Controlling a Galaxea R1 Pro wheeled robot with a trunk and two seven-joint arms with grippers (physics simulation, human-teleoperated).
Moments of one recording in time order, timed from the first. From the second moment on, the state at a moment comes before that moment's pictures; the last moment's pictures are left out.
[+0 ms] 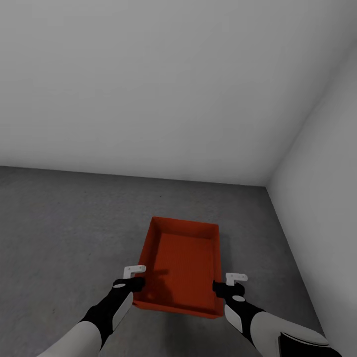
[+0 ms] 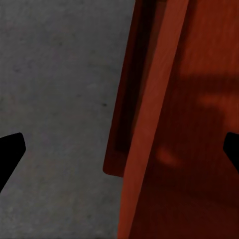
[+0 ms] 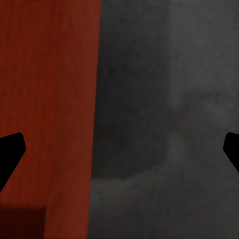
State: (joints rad) left arm -0.61 -0.06 -0.20 -0.48 0.26 0.20 0.27; right arm -0.76 0.09 1.44 -0.01 -1.46 -0.22 -0.21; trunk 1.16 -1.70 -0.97
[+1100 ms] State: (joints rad) left arm -0.61 -0.06 -0.20 -0.48 0.26 0.20 0.27; right arm -0.76 0.09 1.44 -0.01 -1.46 -0.22 -0.21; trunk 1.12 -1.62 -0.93
